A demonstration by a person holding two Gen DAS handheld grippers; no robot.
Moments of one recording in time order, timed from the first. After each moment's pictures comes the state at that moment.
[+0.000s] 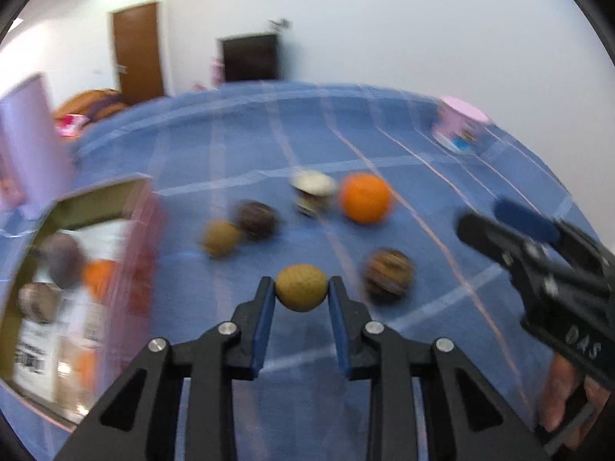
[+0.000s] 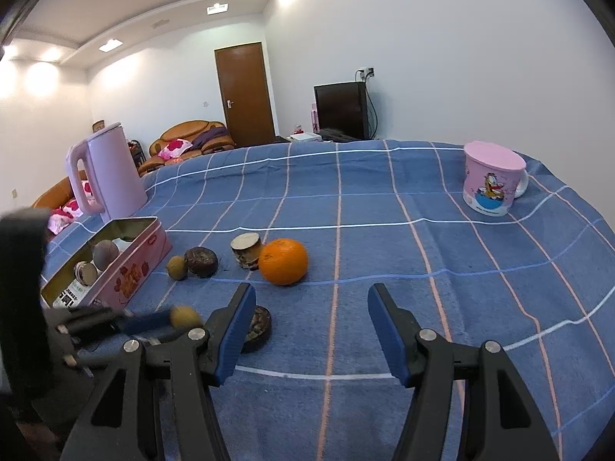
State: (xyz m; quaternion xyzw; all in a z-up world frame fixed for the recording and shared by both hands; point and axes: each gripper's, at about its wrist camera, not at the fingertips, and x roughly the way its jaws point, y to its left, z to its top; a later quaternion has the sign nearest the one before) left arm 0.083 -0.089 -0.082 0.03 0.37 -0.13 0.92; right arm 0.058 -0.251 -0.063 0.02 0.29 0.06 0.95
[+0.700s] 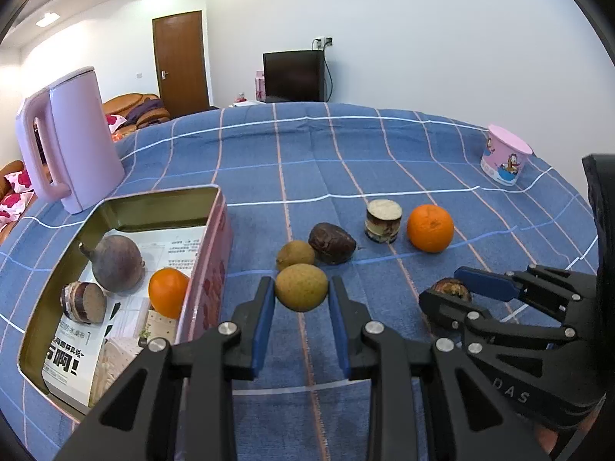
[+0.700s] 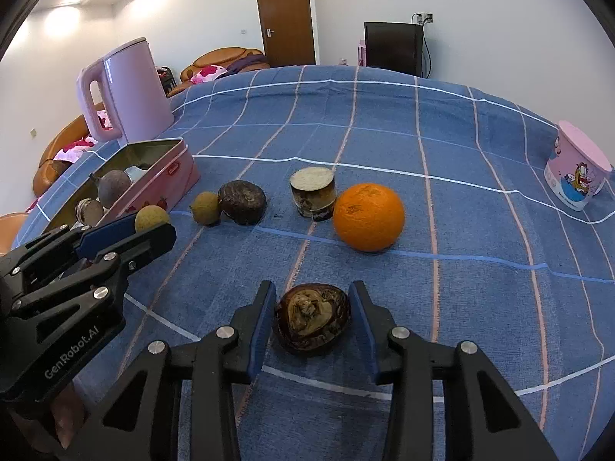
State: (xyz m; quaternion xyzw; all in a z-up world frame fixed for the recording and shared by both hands) left arm 0.087 -0.067 -0.081 0.02 0.35 -0.07 0.93; right arm 0.104 -0.200 -0.095 -0.02 0.41 0.14 0.90
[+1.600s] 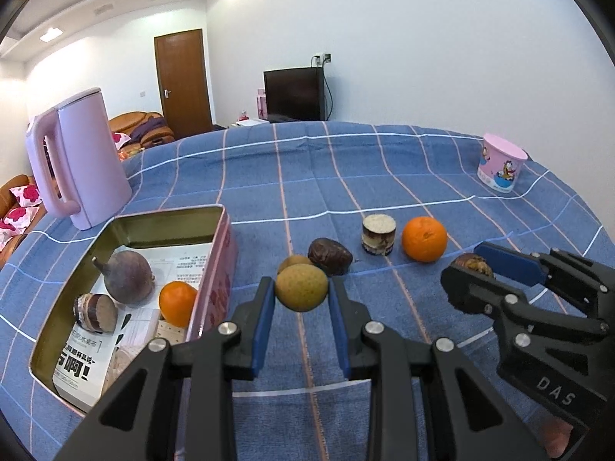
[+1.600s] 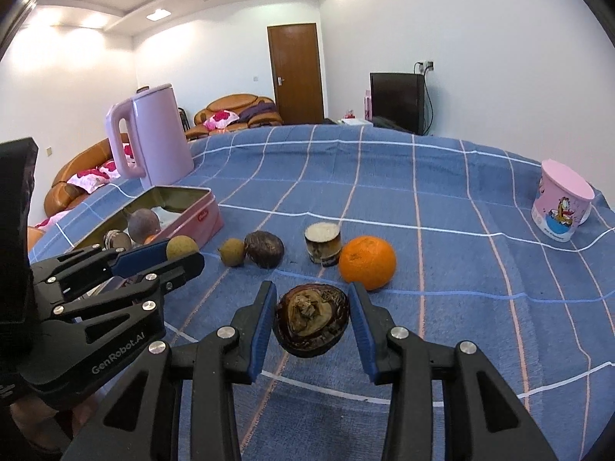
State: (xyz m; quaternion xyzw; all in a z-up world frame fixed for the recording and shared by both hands) left arm 0.076 -0.069 -0.073 0.03 0.31 -0.07 0.95; right arm 0.073 -0.211 -0.065 -0.01 0.30 0.15 0.94
